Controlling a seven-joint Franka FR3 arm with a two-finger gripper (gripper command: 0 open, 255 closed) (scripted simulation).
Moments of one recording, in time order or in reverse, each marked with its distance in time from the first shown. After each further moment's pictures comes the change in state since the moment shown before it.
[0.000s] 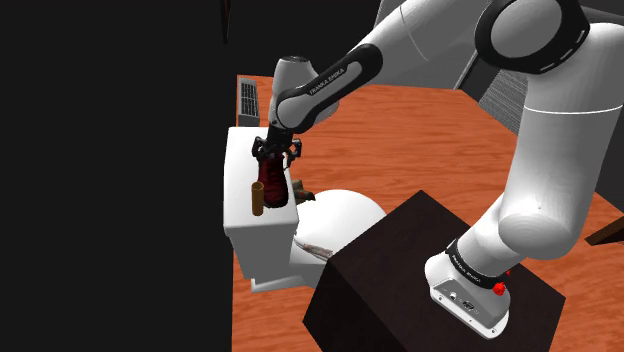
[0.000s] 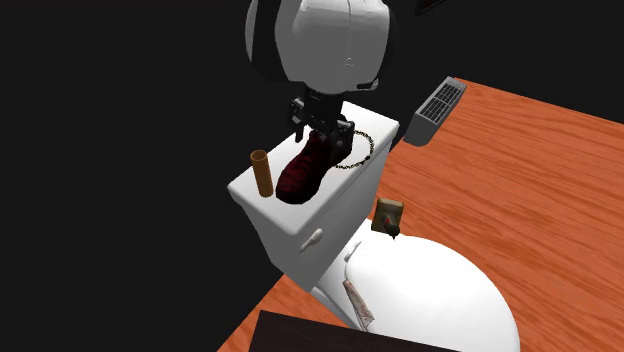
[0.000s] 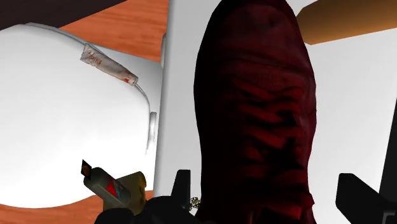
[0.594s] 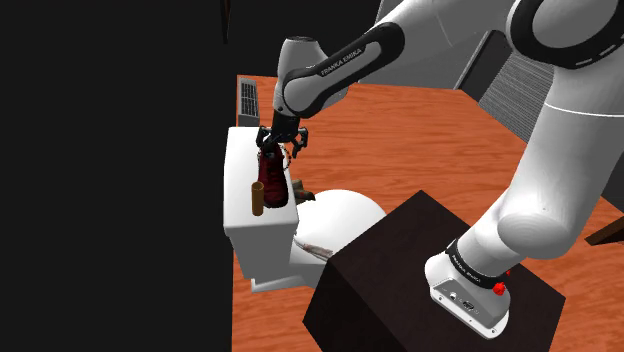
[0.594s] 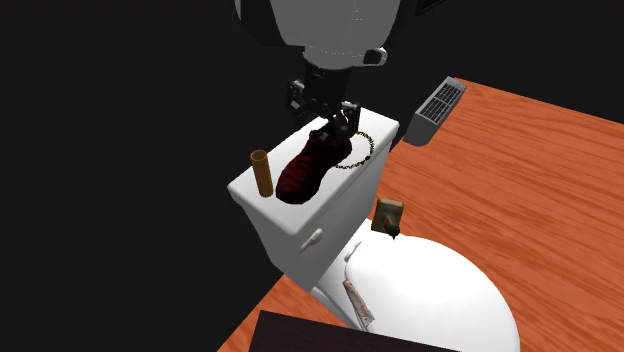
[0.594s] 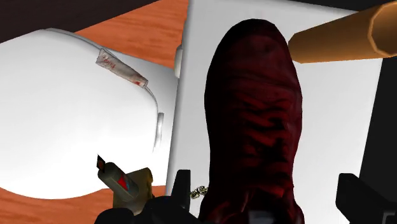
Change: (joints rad) arm -0.018 -0.128 0.018 -0.047 0.021 -0.088 -0.027
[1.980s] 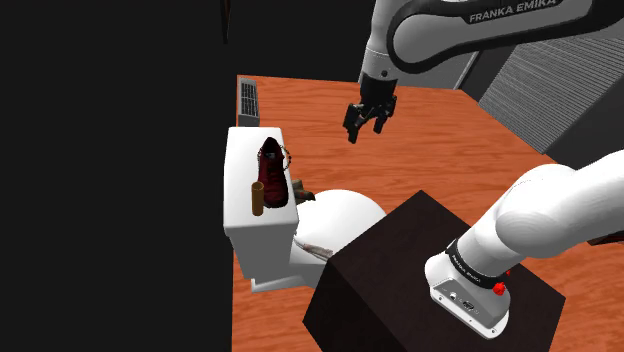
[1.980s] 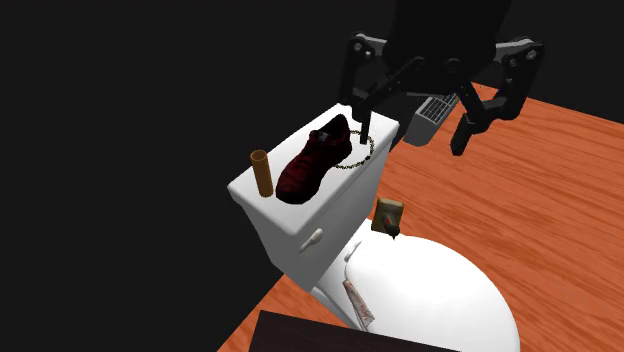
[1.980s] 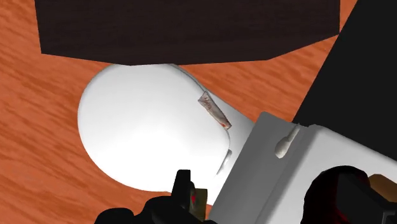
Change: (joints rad) arm -0.046 -0.793 -0.080 -0.442 0.027 -0.440 -0.438
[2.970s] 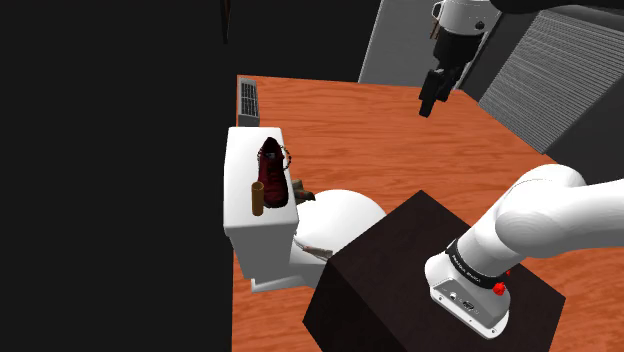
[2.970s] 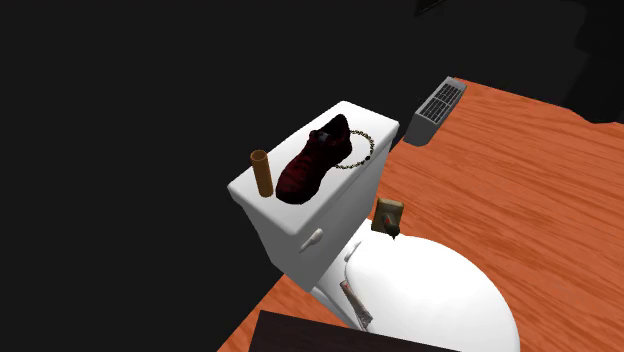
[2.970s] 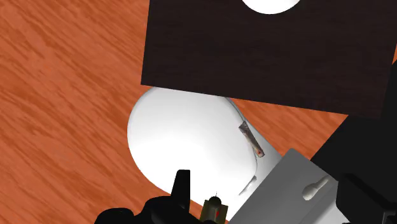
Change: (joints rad) arm -0.009 -0.349 -0.131 0.041 -0.154 -0.410 -0.294
